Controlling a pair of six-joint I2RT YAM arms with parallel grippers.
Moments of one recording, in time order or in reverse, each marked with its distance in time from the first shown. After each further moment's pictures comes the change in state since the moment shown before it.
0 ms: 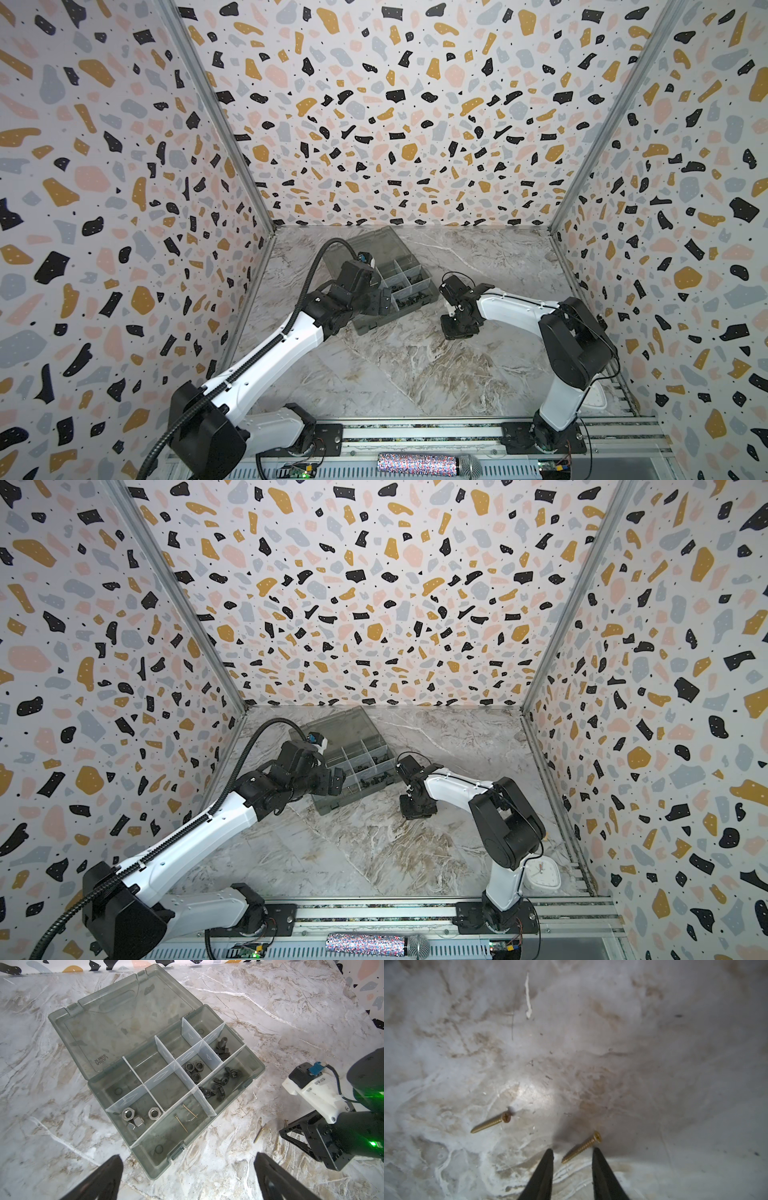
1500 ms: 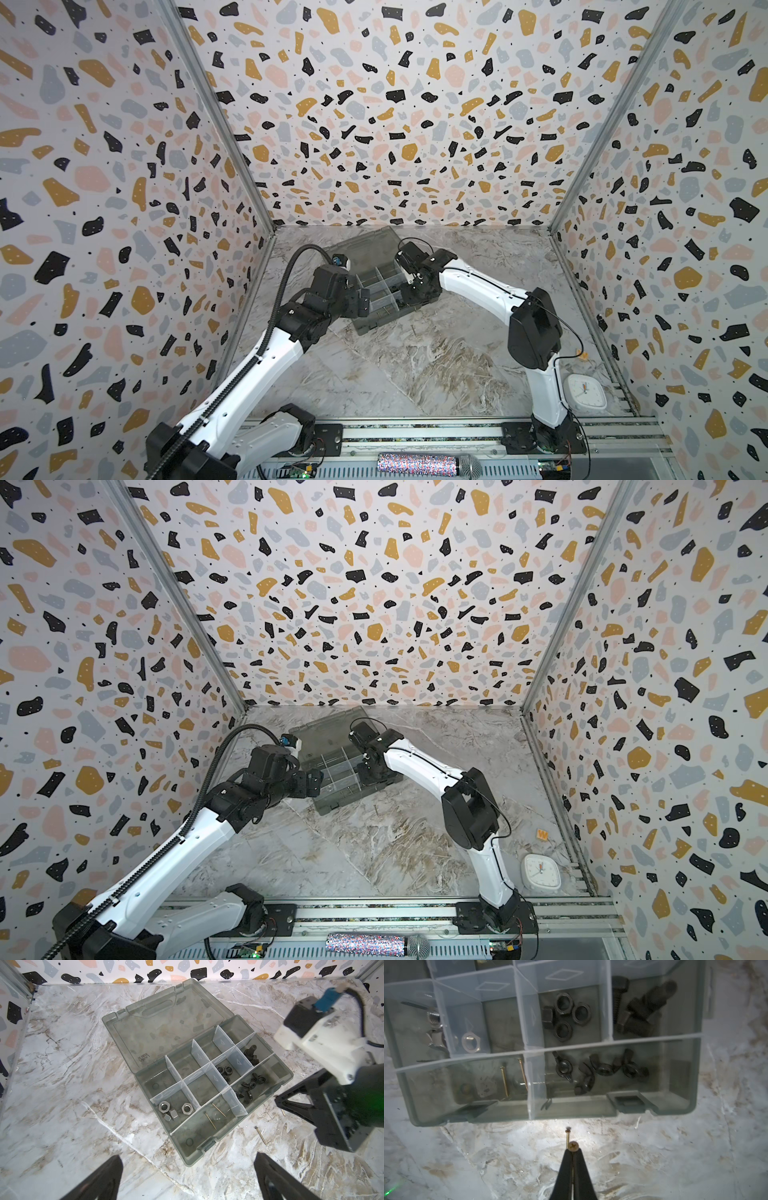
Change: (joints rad) left arm 0.133 -0.161 -0.077 -0.040 -0.013 0.048; right arm 0.166 0.325 0.789 -0.303 0.103 -0.069
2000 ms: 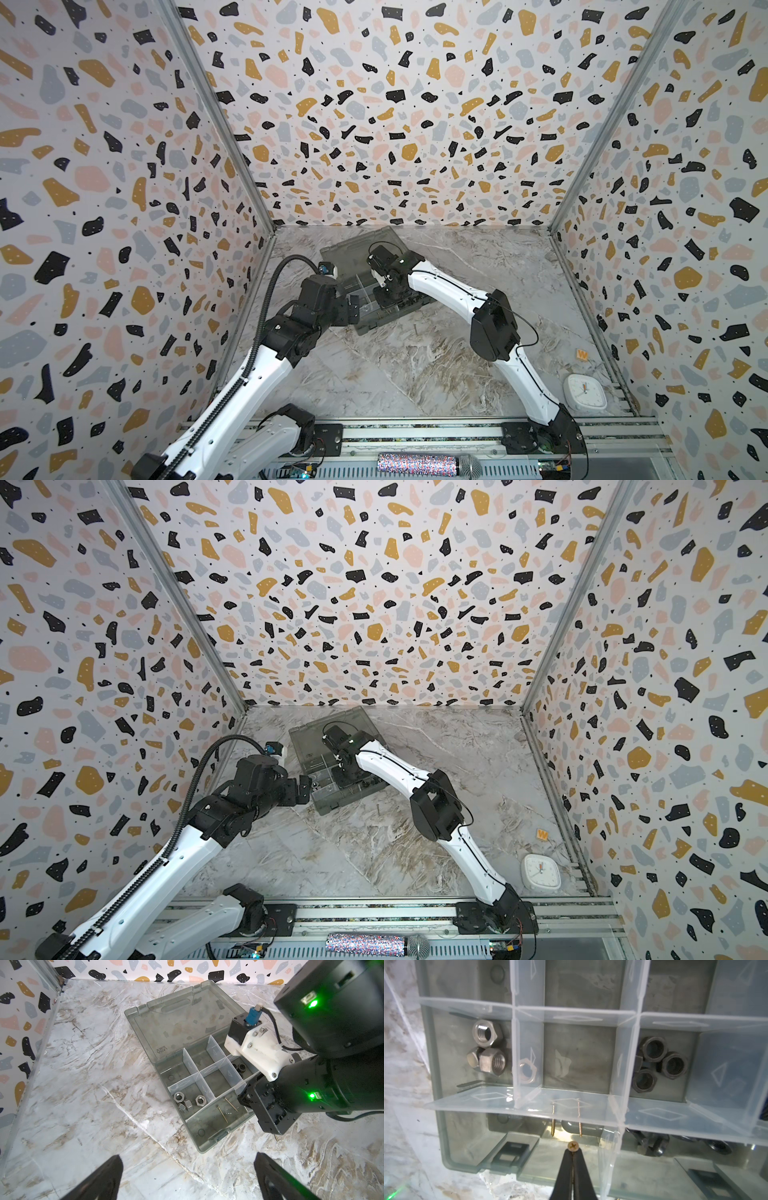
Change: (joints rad) left arm 0.026 -0.117 -0.053 -0.054 -0.048 -0.031; right arm 0.061 0.282 0.367 -0.101 -0.064 -0.071
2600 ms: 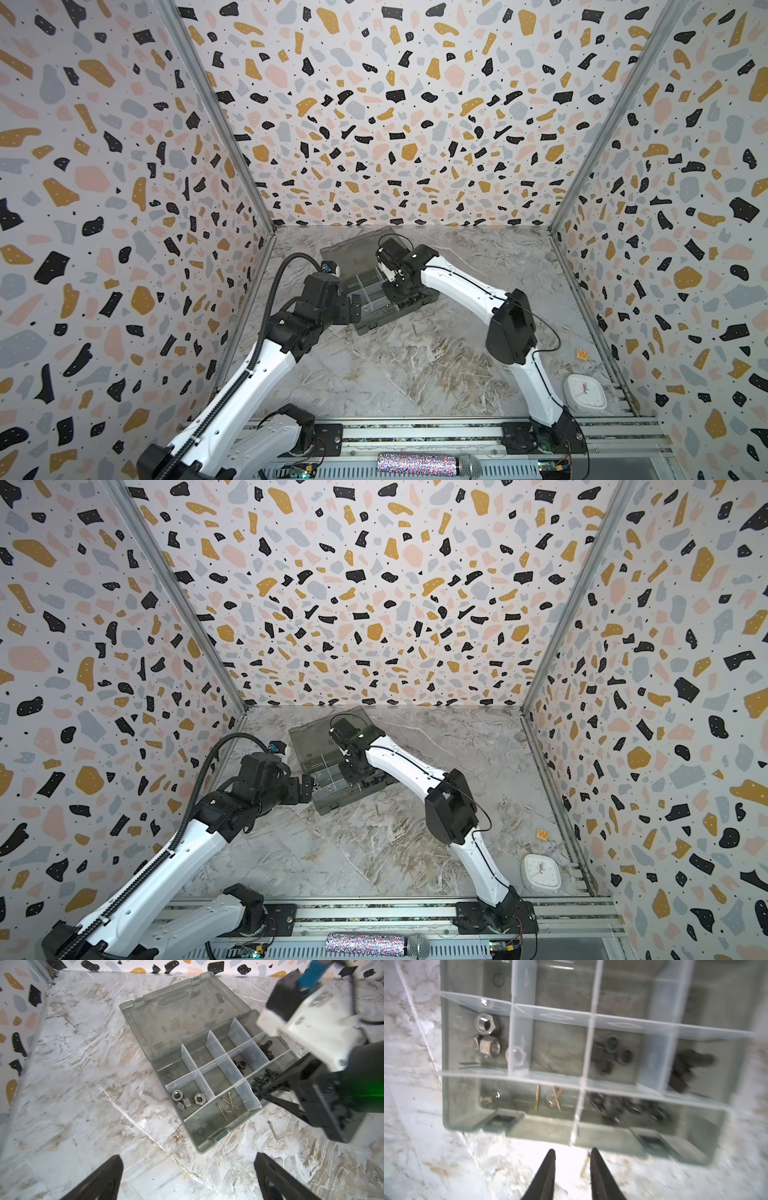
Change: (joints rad) left arm 0.006 0.078 0.013 0.021 0.053 0.018; right arm -0.024 -0.237 -0.210 0.013 0.094 -0.070
